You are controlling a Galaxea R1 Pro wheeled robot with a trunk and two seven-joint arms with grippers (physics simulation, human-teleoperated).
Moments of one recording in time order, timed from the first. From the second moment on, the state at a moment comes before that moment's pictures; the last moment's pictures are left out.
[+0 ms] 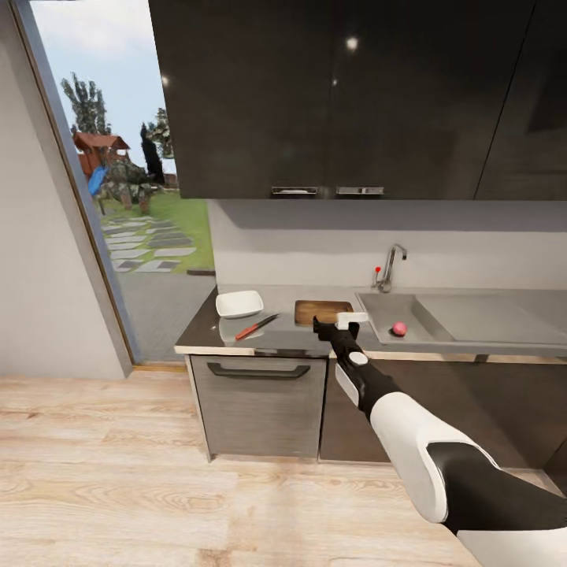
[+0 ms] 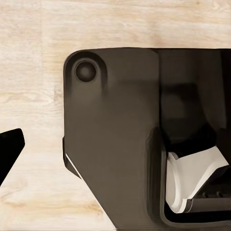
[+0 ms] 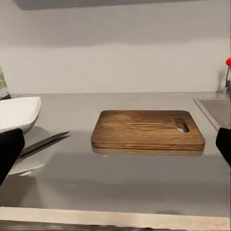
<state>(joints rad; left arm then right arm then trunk) 0.42 -0.03 -0.03 -0.60 0.02 -0.18 -0.03 -1.06 0.17 -0.06 -0.30 0.10 -0.27 -0.09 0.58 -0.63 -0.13</state>
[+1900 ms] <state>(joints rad) 0.40 0.02 0.00 -0.90 0.02 -0.18 -0.02 0.13 0.15 0.04 -1.33 0.25 -0.29 0.00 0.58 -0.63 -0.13</state>
